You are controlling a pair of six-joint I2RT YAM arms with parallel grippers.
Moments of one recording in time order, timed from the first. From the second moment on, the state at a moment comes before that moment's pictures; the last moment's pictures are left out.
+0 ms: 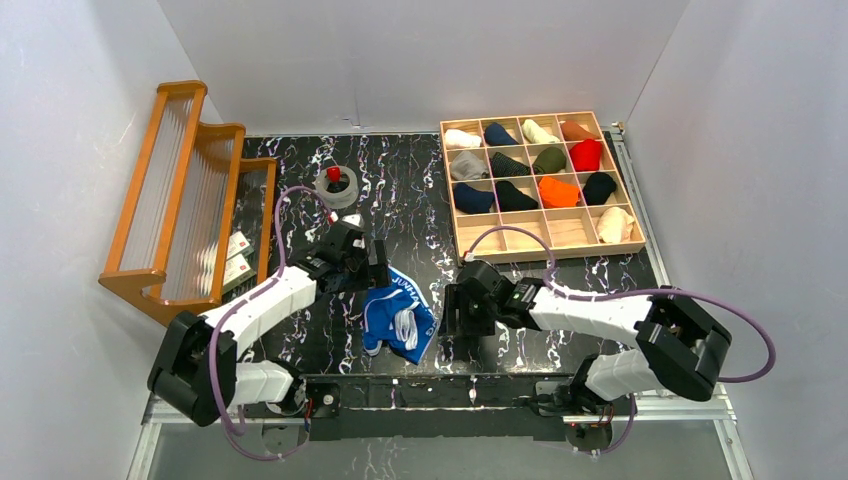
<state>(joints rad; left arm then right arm) -0.52 1.24 0.71 -0.43 -0.04 -0.59 1.01 1.34 0.66 -0.33 -0.05 0.92</state>
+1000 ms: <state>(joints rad) -0.47 1.45 0.84 -0.30 0.11 -0.36 0.95 1.57 0.74 -0.14 -0.27 0.82</state>
